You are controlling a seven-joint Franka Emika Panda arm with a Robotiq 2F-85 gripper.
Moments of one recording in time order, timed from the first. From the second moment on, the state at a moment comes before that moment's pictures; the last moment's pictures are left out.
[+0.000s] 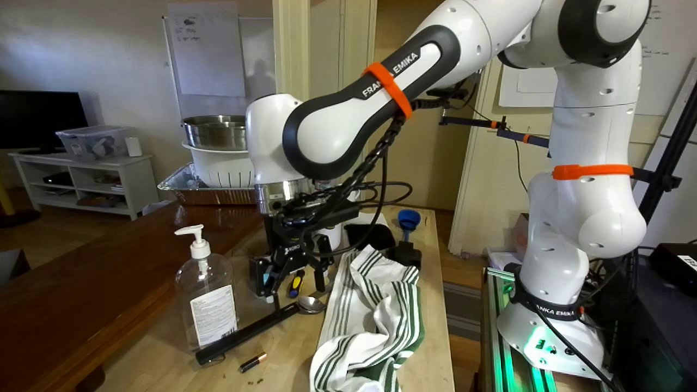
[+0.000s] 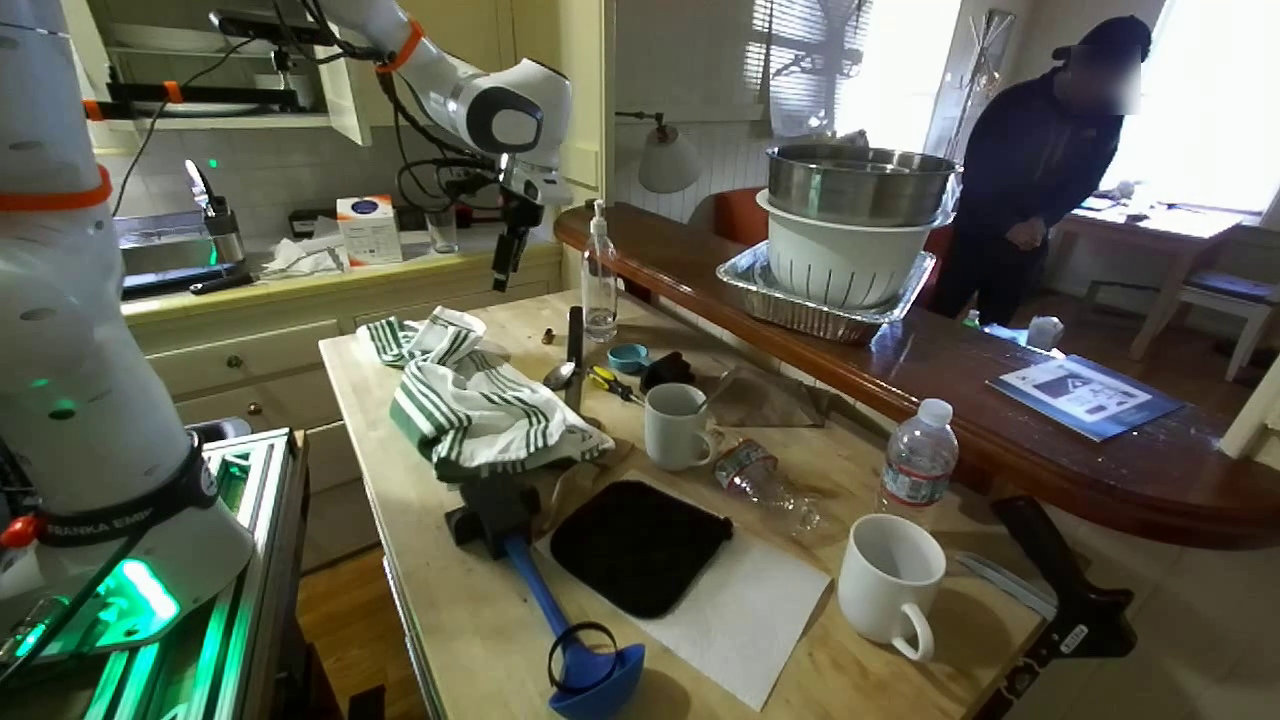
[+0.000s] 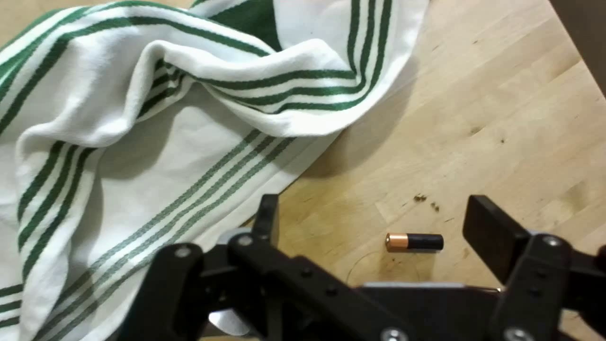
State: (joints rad) arm 0.22 0.16 0.30 -2.10 0.21 2.12 0.80
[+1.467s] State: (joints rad) arm 0.40 0.41 0.23 -1.96 0.17 1.98 1.18
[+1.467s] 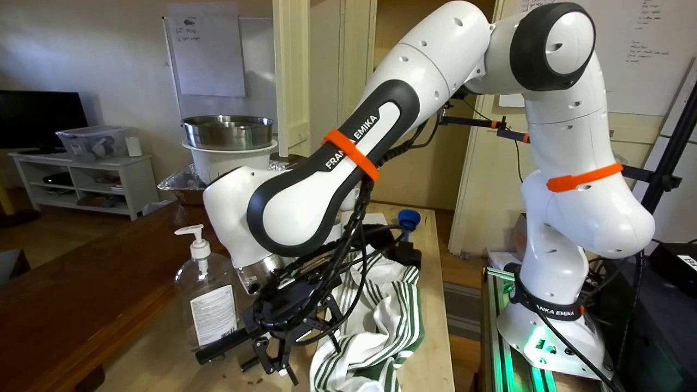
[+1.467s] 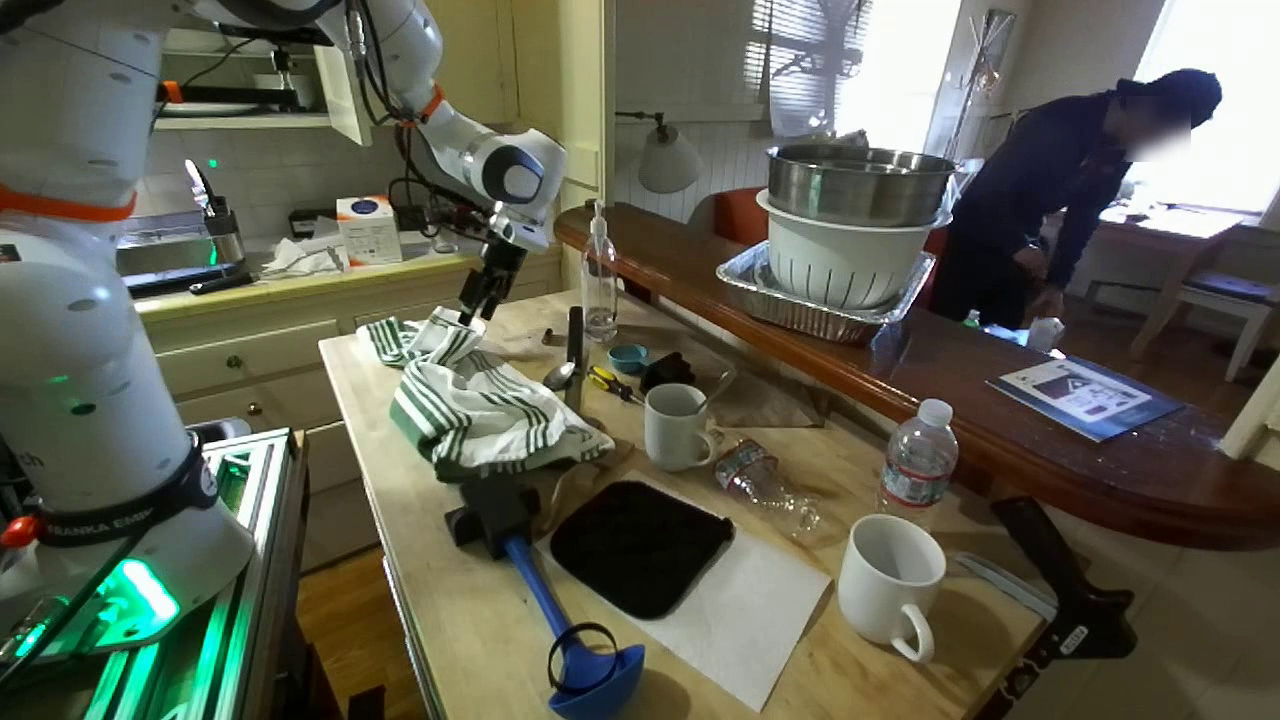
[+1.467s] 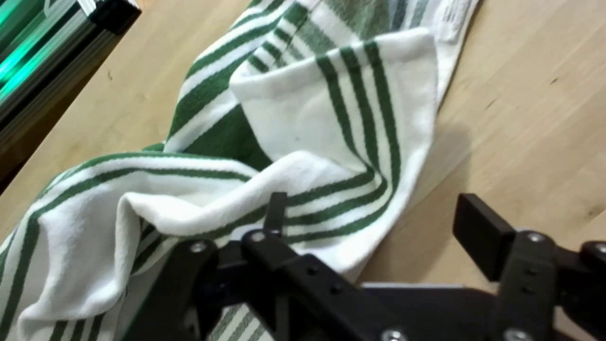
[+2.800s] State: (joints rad) arm 0.43 0.41 0.18 -1.83 -0.16 2.09 1.14
